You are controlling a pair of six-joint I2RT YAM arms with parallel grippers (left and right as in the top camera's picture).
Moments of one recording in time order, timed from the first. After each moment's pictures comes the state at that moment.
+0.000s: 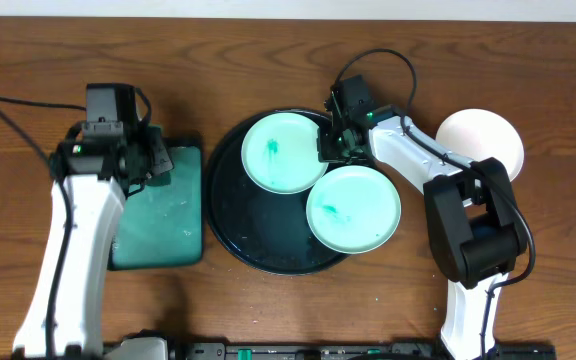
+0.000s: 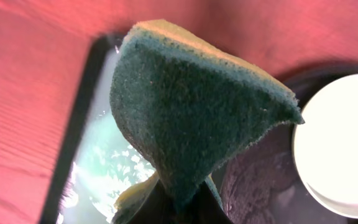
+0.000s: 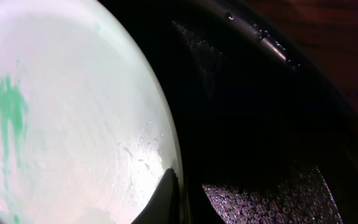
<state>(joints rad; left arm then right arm) 0.02 1.37 1.20 -0.91 -0.06 -0.31 0.40 2.10 1.42 -0.54 -0.19 0.34</state>
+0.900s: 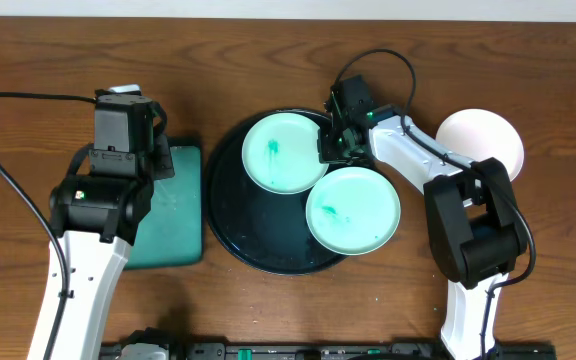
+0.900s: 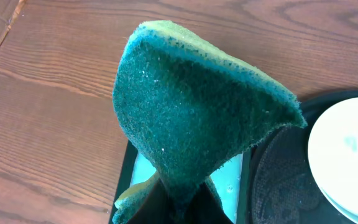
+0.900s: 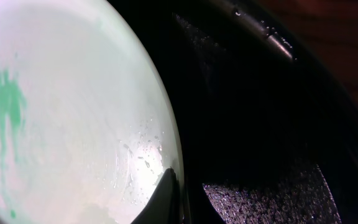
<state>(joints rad) -0.12 1.19 1.20 -0.87 -0.32 -0.19 0.40 2.10 1.43 -0.56 -0.19 0.33</state>
